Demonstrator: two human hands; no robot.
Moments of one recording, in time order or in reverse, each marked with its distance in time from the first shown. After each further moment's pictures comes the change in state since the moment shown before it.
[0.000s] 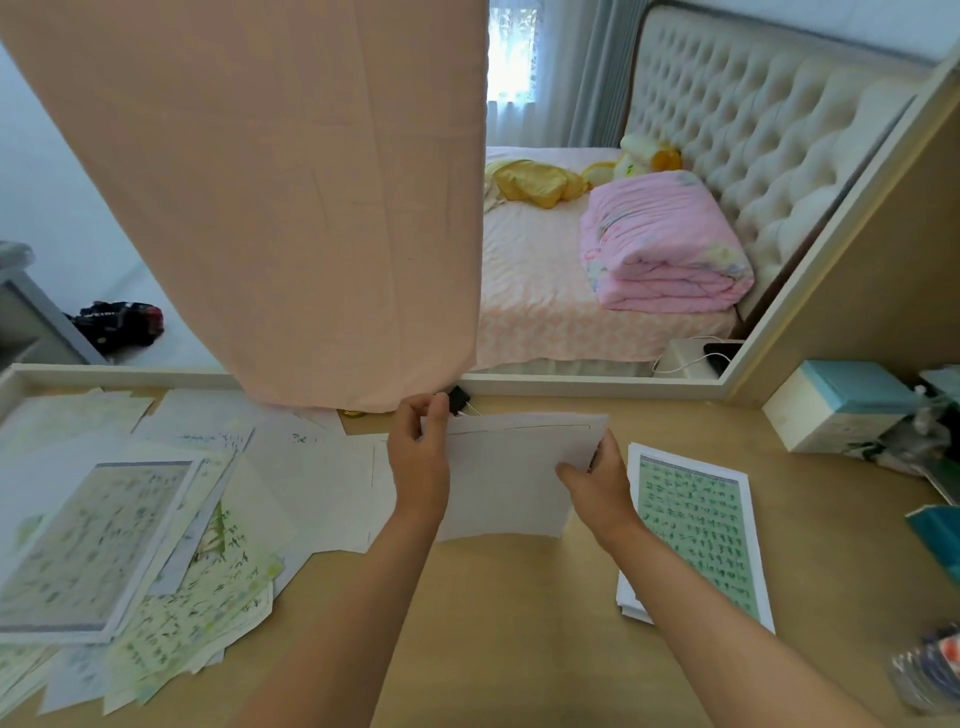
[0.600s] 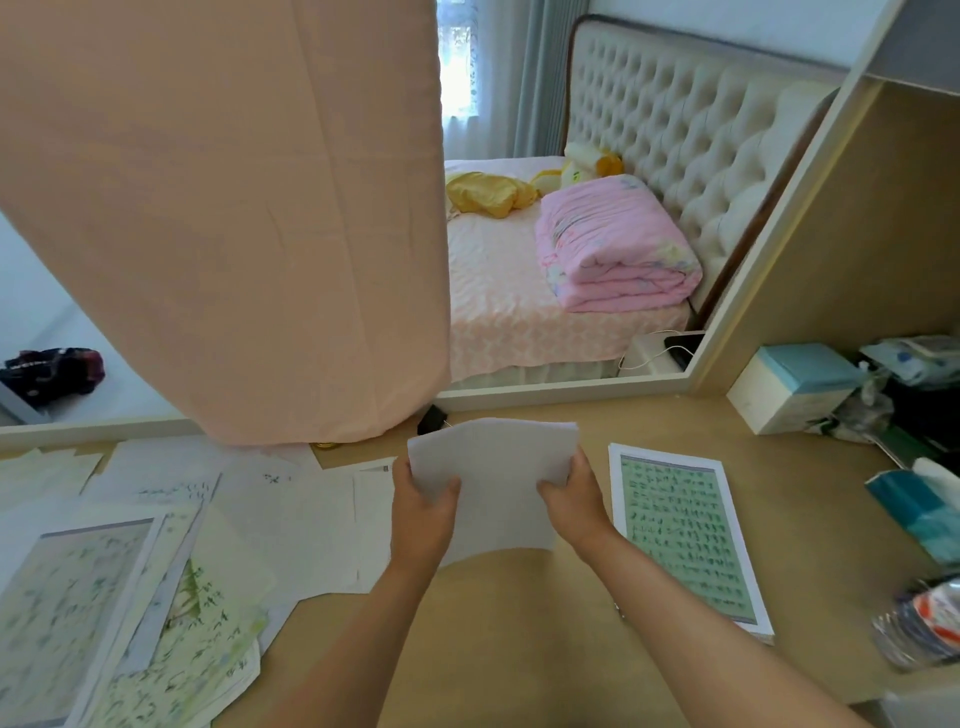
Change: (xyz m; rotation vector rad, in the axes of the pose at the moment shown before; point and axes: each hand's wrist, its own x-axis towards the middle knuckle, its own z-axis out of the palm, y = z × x) left_hand 0.002 -0.058 -0.016 0.311 -0.256 -0.113; right_hand 0.003 0.006 0.020 -0.114 0.045 0.063
